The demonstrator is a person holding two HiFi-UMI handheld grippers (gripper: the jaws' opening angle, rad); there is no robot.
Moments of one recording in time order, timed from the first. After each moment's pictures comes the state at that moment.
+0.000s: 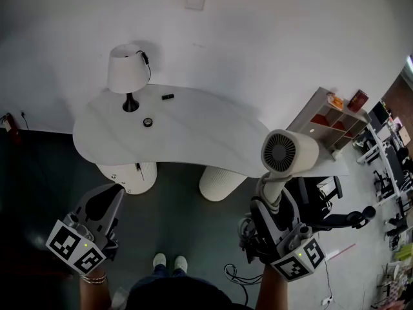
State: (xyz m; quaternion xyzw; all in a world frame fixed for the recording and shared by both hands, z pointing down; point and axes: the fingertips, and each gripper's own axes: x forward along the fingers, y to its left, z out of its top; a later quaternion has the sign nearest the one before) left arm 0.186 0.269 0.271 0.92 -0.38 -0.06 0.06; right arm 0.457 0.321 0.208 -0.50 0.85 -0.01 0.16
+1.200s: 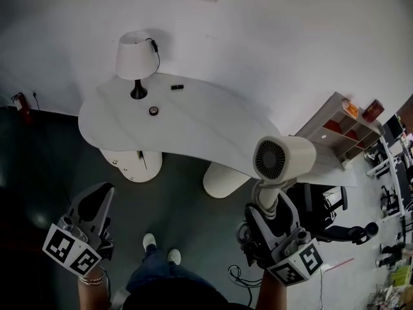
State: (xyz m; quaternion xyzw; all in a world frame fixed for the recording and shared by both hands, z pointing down) left arm 0.198 0.290 0.290 0.88 -0.47 -0.06 0.07; right arm 0.477 0.314 0.228 -0.46 0.88 -0.04 0.13
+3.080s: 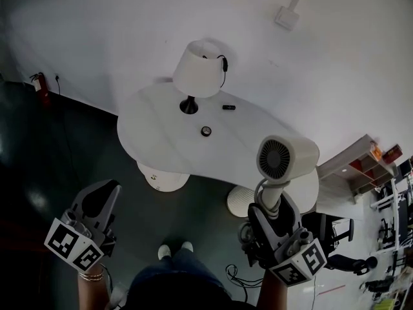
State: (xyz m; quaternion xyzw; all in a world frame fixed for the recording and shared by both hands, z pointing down) left arm -0.012 0.204 0.301 0.85 -0.52 -0.06 0.08; right arm 0.256 0.192 0.218 -0.40 0.91 -0.06 0.10
